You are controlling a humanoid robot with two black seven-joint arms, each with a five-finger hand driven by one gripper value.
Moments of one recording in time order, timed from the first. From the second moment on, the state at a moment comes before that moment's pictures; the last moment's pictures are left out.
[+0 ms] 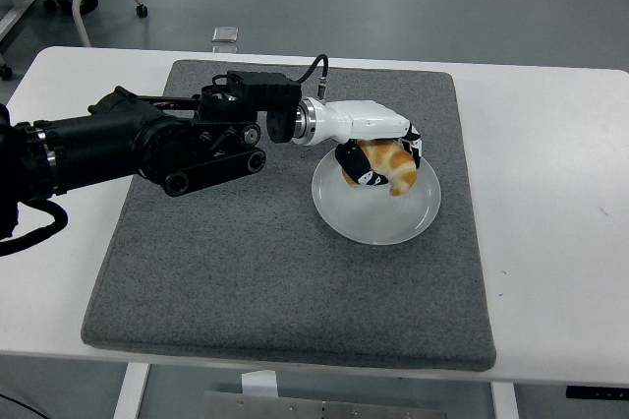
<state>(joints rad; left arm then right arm) -1.27 0.16 0.04 -0.93 1.31 -0.05 -0.26 0.08 0.00 -0.15 0.14 0.04 -0.02 -0.06</state>
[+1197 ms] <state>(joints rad) -1.23 0.13 0.09 -0.88 1.33 -0.02 -0.27 0.08 0.00 -0.15 0.14 0.04 -0.02 -0.06</state>
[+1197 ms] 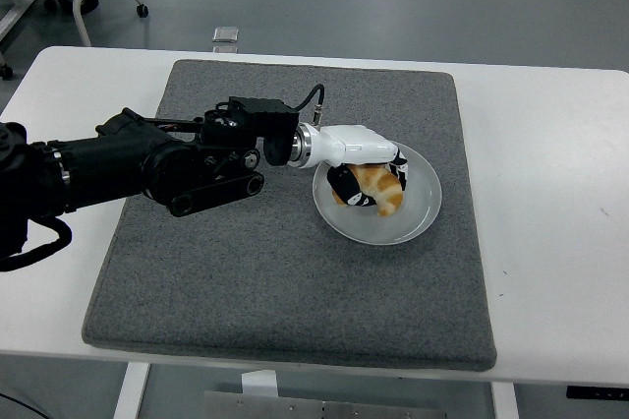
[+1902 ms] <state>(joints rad) -1.22 0.13 0.08 -0.90 1.31 -0.02 -0.27 0.08 0.00 -0.15 0.14 0.04 -0.02 -0.06</state>
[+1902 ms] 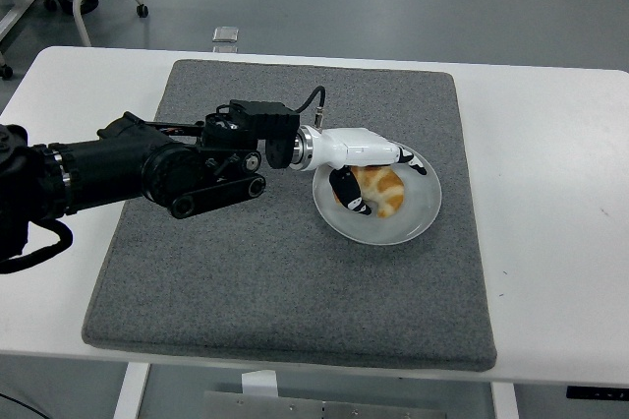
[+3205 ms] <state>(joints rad) -1.23 0.23 -0.38 -0.76 0.49 0.00 -0.26 0.08 0.00 -0.15 0.14 0.04 -0.02 -0.06</state>
